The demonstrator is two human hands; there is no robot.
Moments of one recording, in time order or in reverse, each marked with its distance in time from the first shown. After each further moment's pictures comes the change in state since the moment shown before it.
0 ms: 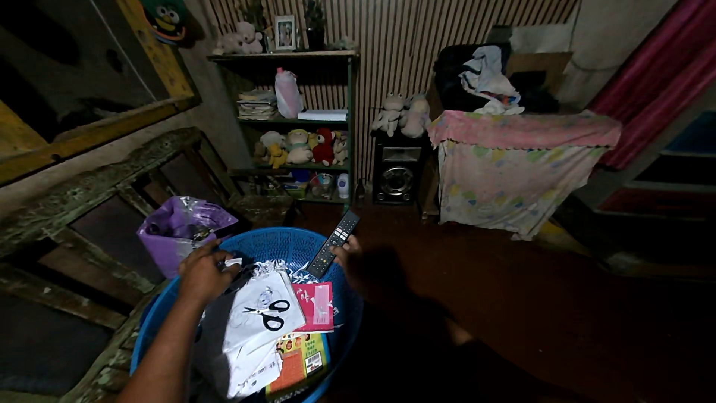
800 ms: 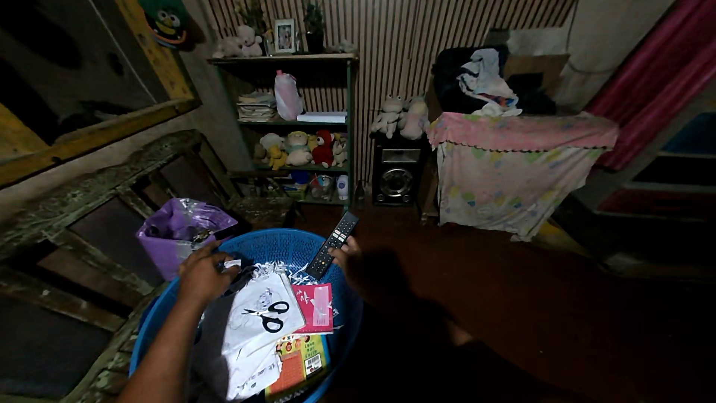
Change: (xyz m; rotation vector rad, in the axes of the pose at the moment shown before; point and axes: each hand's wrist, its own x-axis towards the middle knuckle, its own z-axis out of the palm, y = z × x) left_hand 0.000 -0.002 0.001 -0.006 0.007 0.010; right_hand 0.004 0.004 -0.001 0.024 -0.037 -0.038
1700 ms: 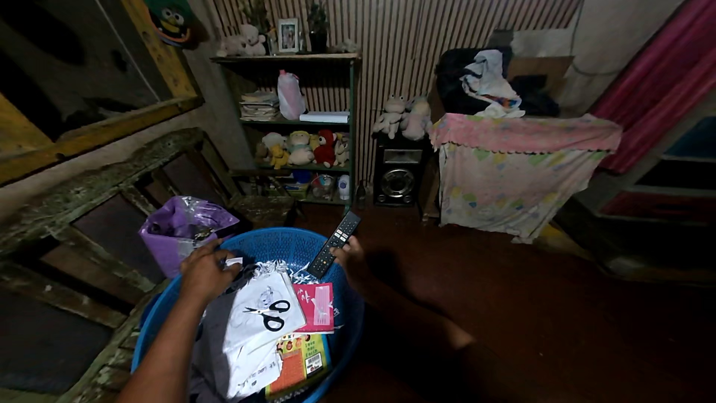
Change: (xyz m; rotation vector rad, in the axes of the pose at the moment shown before) left_hand 0.000 0.003 -0.002 0.001 -0.011 -0.022; right_hand 0.001 -0.001 -0.002 -0.048 0.004 -0.011
